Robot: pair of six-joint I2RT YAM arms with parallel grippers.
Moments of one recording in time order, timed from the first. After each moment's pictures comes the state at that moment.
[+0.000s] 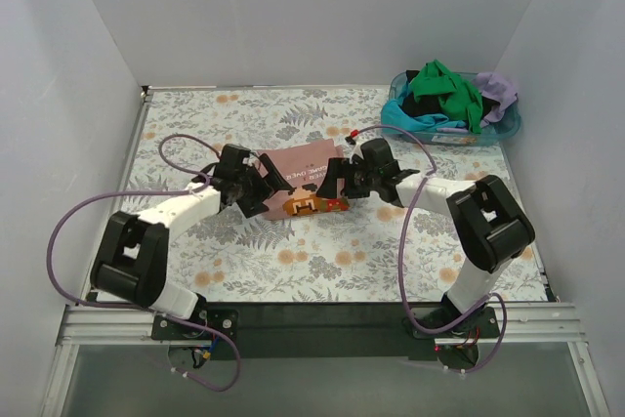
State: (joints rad) left arm -0.37 1.54 0.82 -0.18 0.24 -0.97; right arm 0.56 1.74 0.91 0.15 -0.38 0.51
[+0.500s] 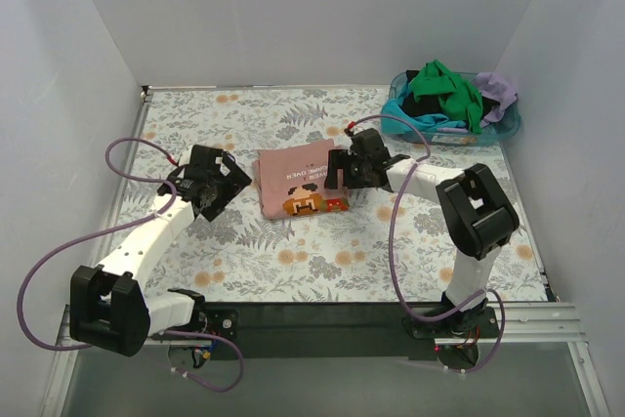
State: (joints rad) left arm -0.27 1.21 0.87 -0.58 -0.16 -0.98; right arm 0.56 1.80 1.06 -0.06 -0.15 0.43
